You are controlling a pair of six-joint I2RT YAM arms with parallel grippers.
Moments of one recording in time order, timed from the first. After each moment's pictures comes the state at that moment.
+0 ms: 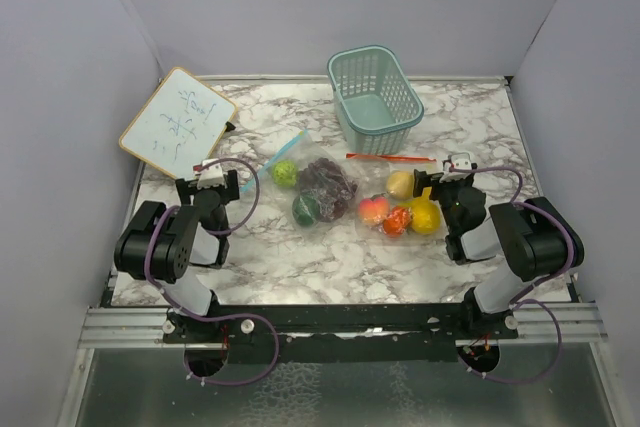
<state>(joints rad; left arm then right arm) -0.12 1.64 0.22 1.31 -0.43 0.08 0.17 1.63 0.22 1.39 0.06 -0.09</state>
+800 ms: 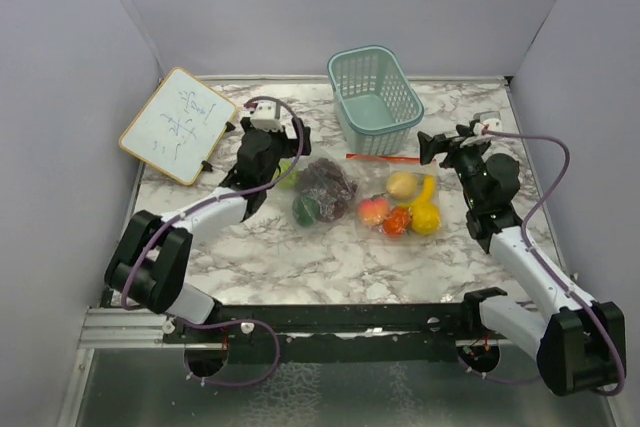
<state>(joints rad) -0.46 1.42 0.70 0.66 -0.21 -0.26 0.17 1.00 0.51 0.64 -0.09 -0.02</state>
